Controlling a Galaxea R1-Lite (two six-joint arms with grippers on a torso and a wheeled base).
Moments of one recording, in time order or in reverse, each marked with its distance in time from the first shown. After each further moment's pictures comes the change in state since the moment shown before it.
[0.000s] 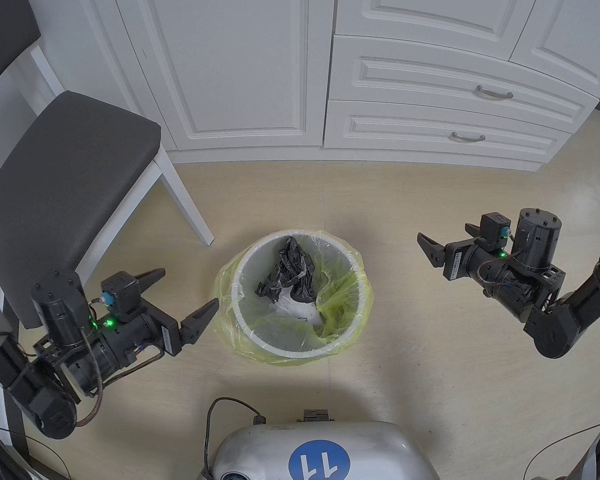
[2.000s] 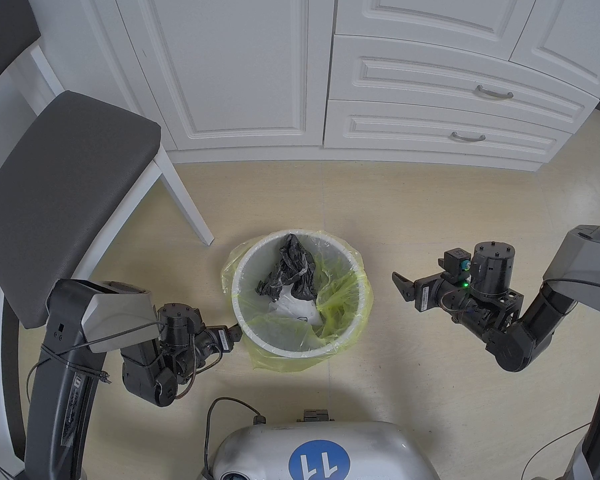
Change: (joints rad) left arm 0.069 0.857 -0.620 0.057 0.134 -0.425; right arm 0.023 0.245 -0.050 -0.061 -0.006 -0.022
